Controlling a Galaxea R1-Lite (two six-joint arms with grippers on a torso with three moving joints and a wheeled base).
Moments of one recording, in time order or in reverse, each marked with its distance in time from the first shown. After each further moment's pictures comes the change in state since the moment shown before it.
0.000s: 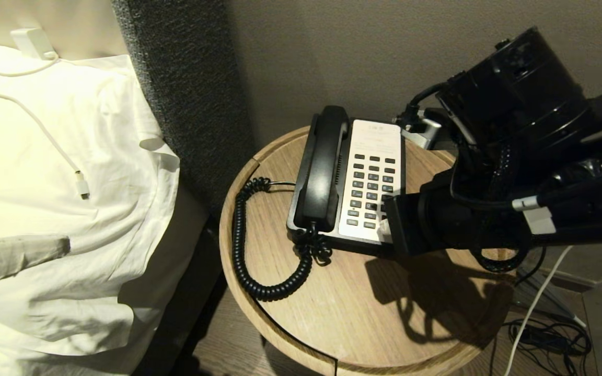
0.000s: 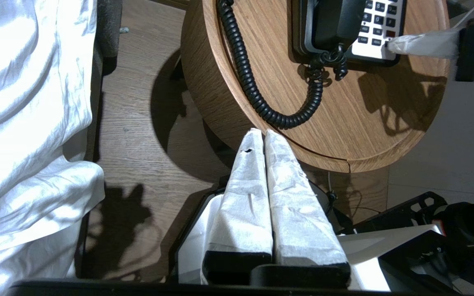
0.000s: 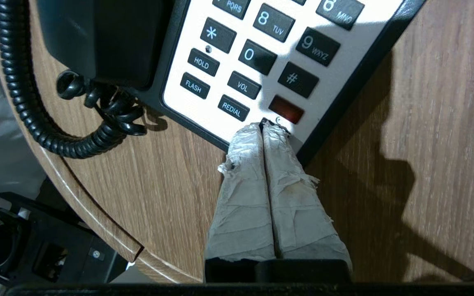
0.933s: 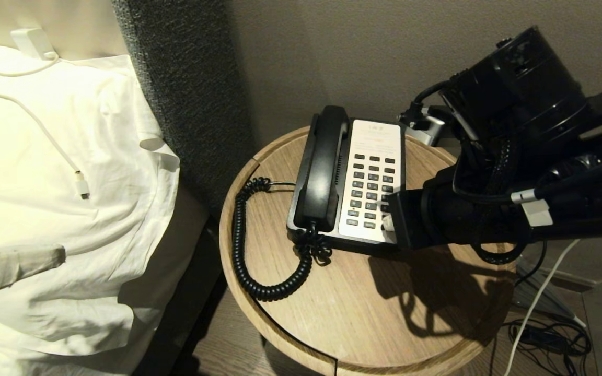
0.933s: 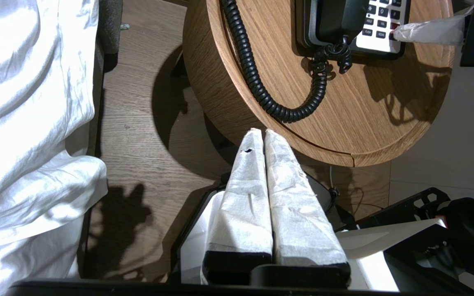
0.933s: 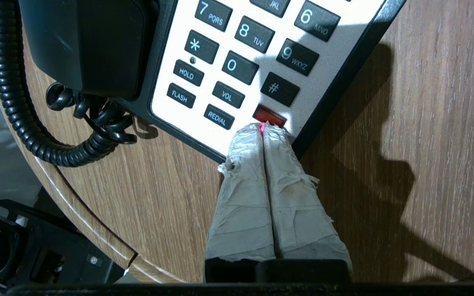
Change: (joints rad) left arm 0.000 -0.019 0.025 0.001 -0.003 0.002; right arm -0.023 0.000 -0.002 0.000 -0.010 -0.004
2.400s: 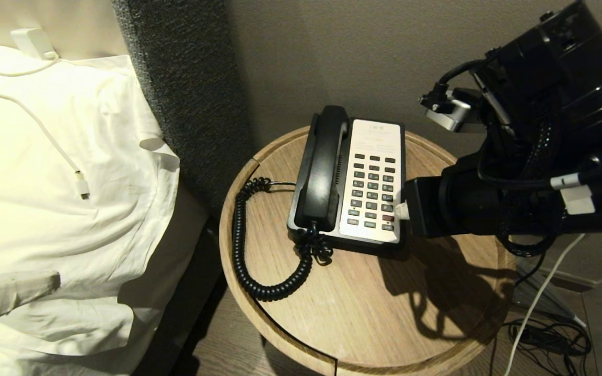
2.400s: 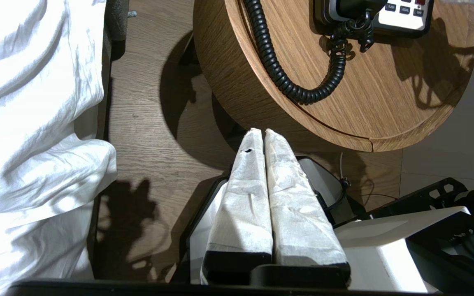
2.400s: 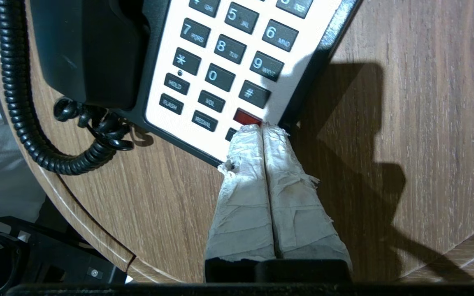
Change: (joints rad) left arm 0.006 -0.043 0.078 -0.001 0.001 0.000; right arm -0.001 -0.046 0.006 -0.005 -0.033 0.008
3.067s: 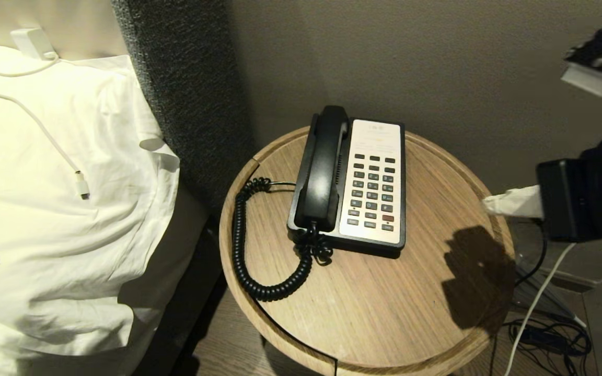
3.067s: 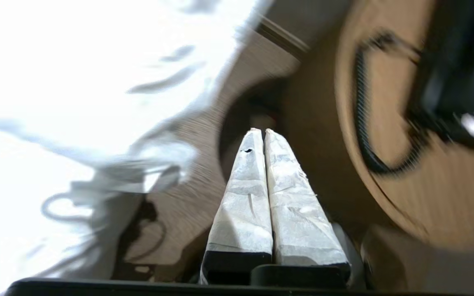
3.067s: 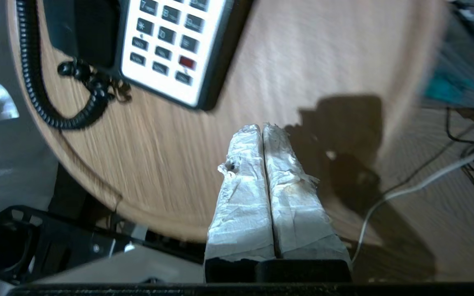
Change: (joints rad) left arm 0.363 -0.085 0.000 0.012 -0.010 -0.020; right arm 0.002 -0.247 0.032 0.167 -0.042 0.035
